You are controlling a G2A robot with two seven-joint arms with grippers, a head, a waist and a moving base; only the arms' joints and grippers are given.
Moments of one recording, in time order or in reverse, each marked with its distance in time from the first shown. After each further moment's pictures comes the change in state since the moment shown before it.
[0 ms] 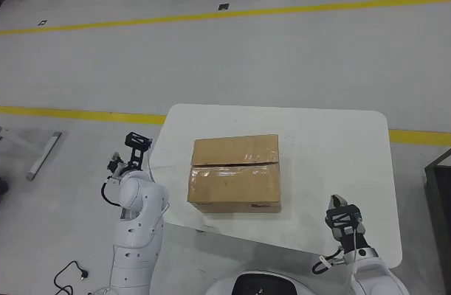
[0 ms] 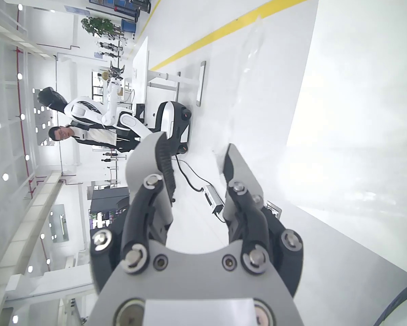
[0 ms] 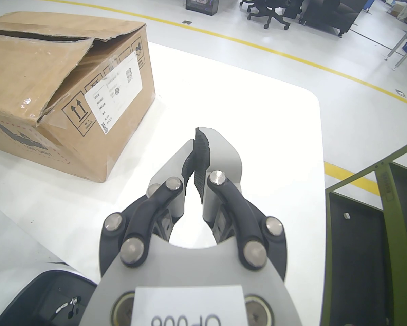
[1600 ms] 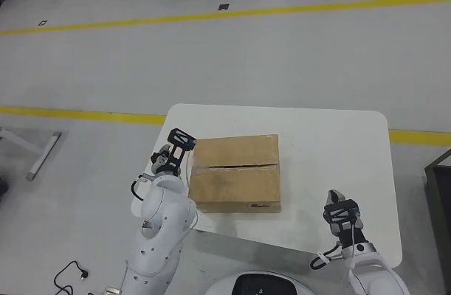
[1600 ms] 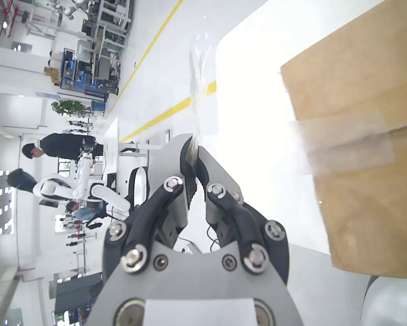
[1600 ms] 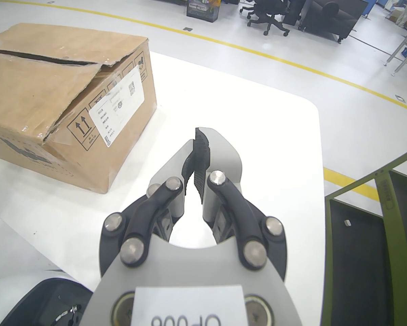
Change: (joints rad) left arm 0.090 -0.013 0.233 -0.274 -0.133 -0.067 0.028; right arm 0.035 -0.017 -0.013 0.006 -0.009 -0.009 0.009
